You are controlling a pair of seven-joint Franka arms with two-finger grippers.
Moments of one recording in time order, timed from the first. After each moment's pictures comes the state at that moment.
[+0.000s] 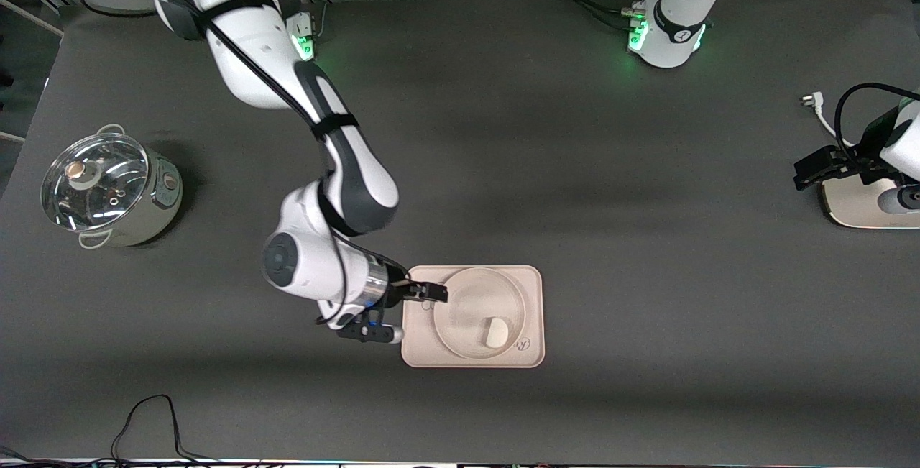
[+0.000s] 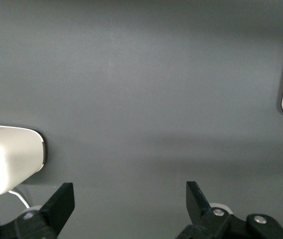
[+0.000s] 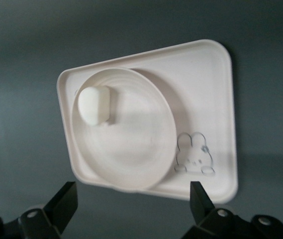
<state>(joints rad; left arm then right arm) 0.09 0.05 -0.09 -1.62 0.04 1.66 -0.07 0.59 0.83 -0.27 -1.12 0.67 2.03 0.27</state>
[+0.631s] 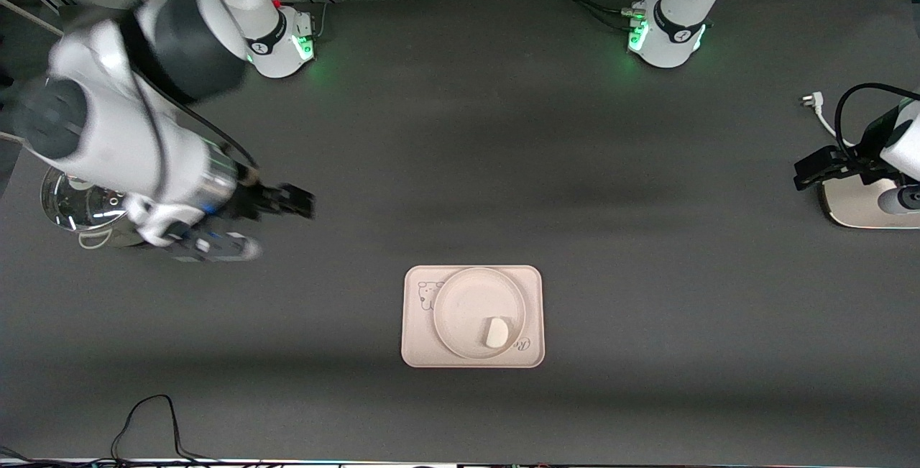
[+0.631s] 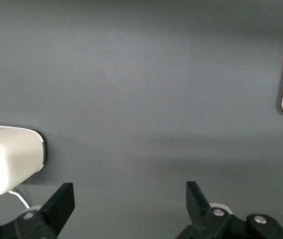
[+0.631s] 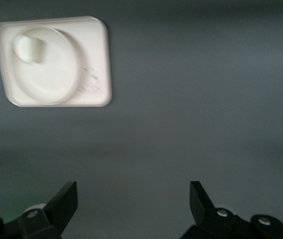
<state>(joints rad) 0.09 0.05 -0.09 -1.62 0.04 1.66 -0.07 0.44 0.26 -0.20 -1.38 0.17 1.55 0.30</state>
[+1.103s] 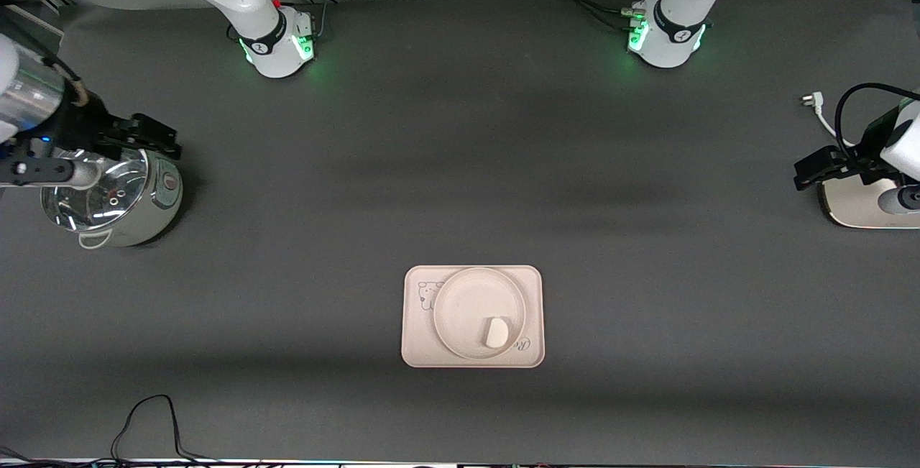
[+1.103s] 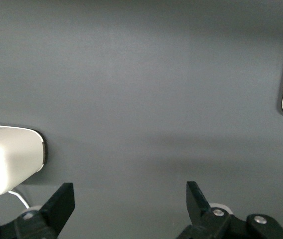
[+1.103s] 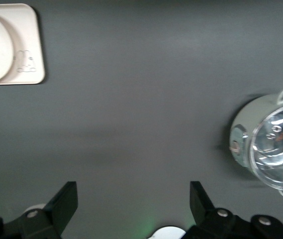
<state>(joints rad) 0.09 0.05 -0.09 -1.62 0.04 1.66 -0.07 0.18 0.05 -0.12 -1.49 0.03 1.43 0.12</state>
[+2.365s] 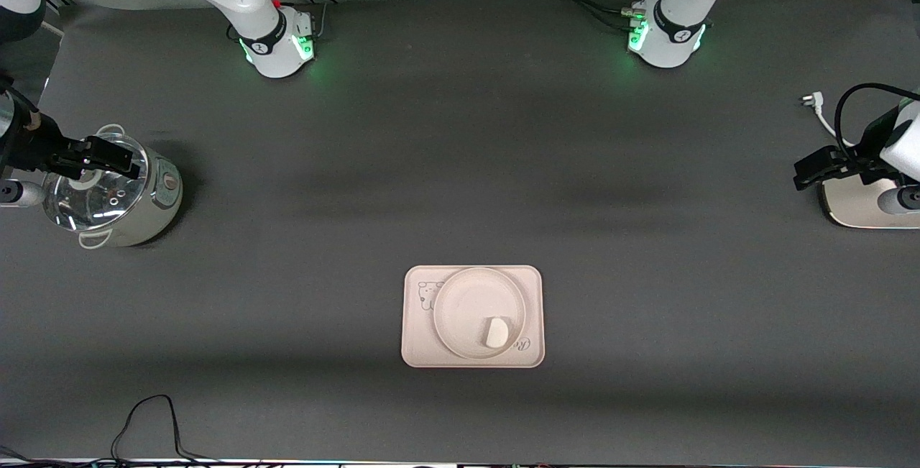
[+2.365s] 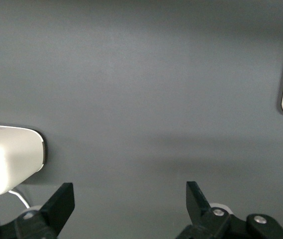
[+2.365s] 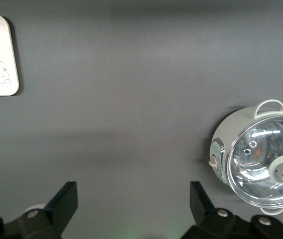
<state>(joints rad) 0.09 0.05 -0.09 -1.62 0.04 1.66 -0.07 0.18 0.06 -0.21 -1.55 0.03 1.53 0.02</state>
